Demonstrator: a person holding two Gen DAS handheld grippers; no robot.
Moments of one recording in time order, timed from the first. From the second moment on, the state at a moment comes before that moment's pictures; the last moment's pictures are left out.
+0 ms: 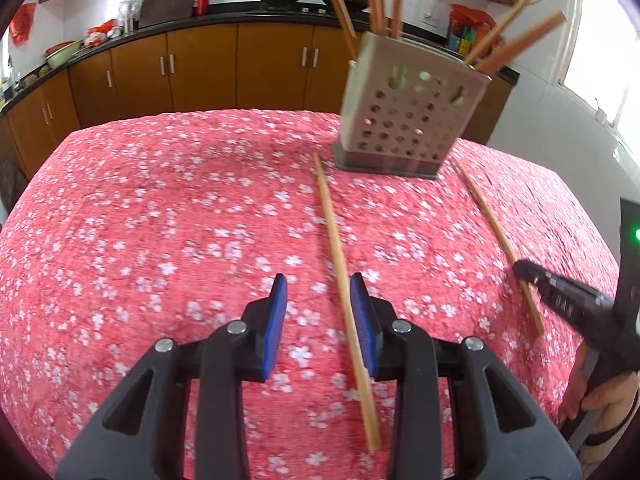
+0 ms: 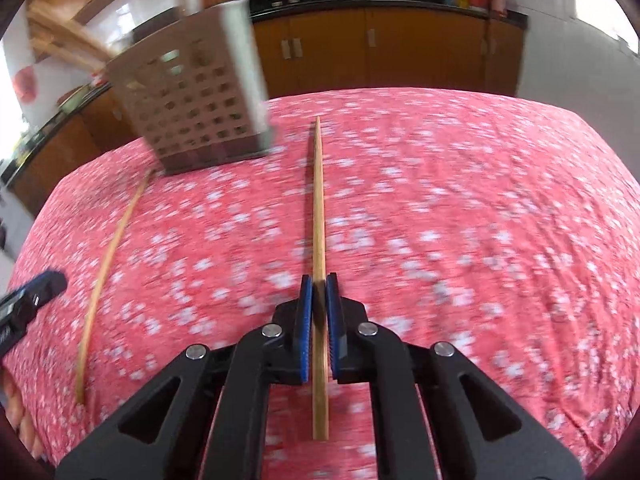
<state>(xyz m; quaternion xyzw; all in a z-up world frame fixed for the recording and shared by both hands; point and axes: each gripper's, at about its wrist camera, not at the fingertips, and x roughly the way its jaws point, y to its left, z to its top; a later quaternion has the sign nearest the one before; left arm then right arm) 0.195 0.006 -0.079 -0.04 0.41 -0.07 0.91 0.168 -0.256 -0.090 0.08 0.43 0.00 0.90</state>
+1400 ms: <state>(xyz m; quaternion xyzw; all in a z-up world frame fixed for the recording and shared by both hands) 0.253 0.071 -0.107 -0.04 0.43 0.02 0.90 0.195 -0.264 -0.093 0.04 0.43 -0.01 0.90</state>
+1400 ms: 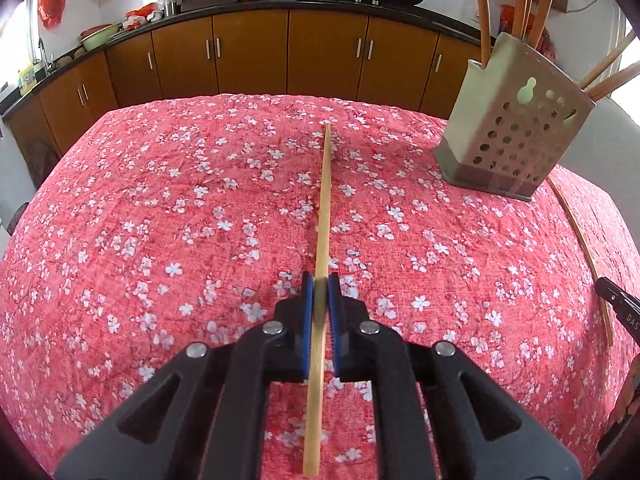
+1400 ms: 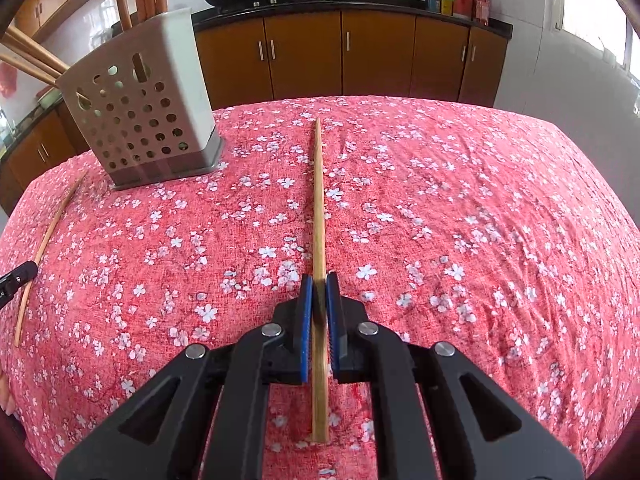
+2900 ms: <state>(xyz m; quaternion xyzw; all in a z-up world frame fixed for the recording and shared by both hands) 0.237 0.060 -0.106 -0.04 0.43 0.02 0.90 0.174 -0.278 -0.094 0.08 0.43 0.00 0.90</state>
